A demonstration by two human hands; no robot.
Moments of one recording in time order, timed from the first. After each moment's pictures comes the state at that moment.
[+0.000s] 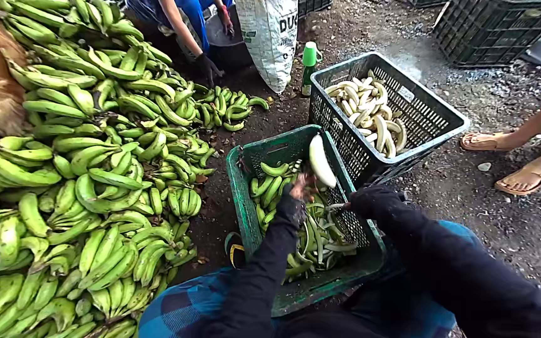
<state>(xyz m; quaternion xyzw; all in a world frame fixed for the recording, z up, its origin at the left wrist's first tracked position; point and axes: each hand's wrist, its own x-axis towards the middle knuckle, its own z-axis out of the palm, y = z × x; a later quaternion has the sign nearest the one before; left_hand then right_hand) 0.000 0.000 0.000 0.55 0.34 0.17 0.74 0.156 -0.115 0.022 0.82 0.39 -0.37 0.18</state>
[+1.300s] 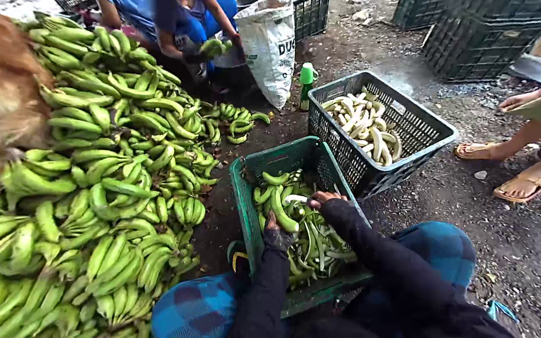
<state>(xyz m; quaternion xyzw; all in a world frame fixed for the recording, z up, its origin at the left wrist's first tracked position) -0.059 -0.015 -0.099 0.31 0.42 0.40 0.75 0.115 -0.084 -0.038 0.82 0.45 -0.34 -0.14</state>
